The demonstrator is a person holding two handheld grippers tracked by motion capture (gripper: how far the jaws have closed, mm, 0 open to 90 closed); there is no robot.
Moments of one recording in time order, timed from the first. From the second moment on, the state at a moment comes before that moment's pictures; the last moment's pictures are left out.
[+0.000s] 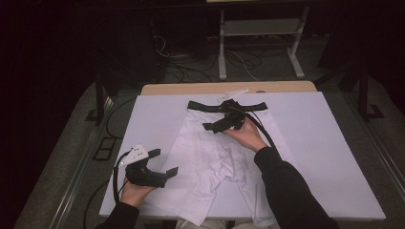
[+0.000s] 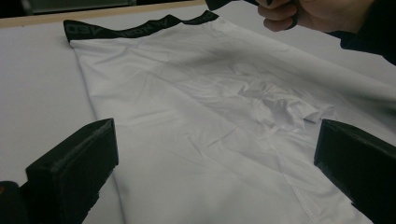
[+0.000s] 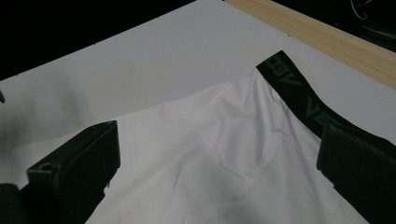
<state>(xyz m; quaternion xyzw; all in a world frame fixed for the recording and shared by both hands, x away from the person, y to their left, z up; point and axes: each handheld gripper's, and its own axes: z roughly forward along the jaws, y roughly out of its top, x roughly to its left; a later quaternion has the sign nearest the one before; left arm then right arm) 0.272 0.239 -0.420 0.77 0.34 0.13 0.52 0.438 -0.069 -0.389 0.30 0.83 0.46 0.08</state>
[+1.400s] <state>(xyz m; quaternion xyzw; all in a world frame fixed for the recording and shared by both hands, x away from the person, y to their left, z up) 0.273 0.239 -0.420 0.77 0.34 0.12 0.53 0.488 -0.017 -0.392 0.30 0.84 0.44 0.08</state>
